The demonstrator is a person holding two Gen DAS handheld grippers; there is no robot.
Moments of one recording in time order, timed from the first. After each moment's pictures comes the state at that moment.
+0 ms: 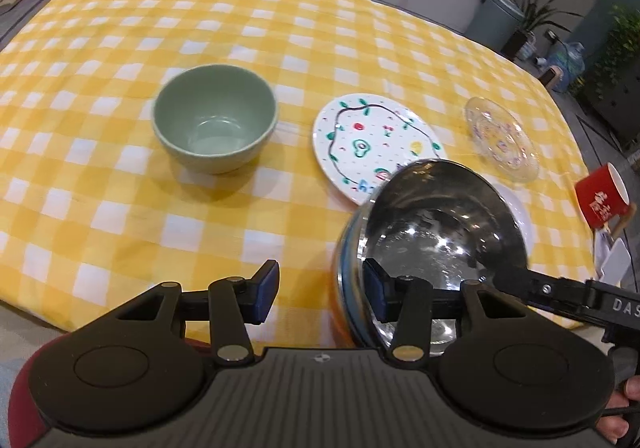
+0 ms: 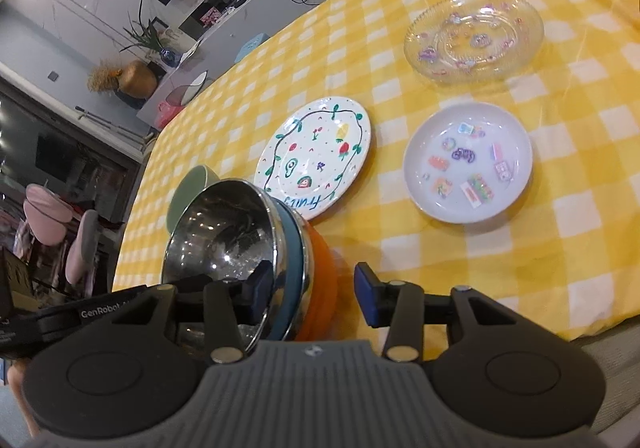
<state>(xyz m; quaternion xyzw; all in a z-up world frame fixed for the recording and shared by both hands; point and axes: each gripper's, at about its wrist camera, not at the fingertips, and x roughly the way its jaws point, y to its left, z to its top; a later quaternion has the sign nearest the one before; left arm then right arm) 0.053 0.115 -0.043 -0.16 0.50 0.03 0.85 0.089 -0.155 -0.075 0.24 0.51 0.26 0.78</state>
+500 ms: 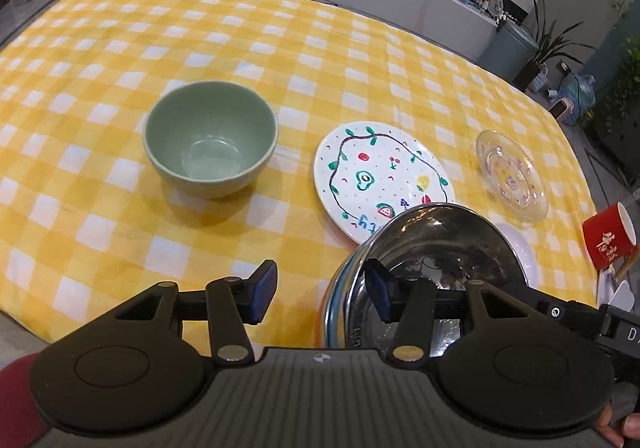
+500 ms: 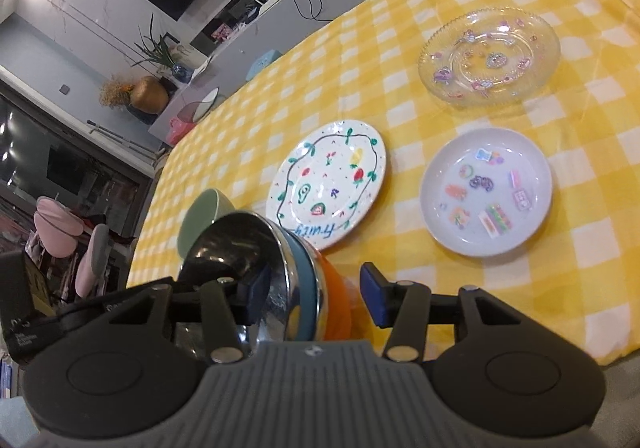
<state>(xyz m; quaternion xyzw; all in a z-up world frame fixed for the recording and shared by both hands) 0.069 0.112 -0.051 -0.19 0.48 0.05 0.86 0.101 -0.149 -0.073 0.25 0.49 0.27 0.79</state>
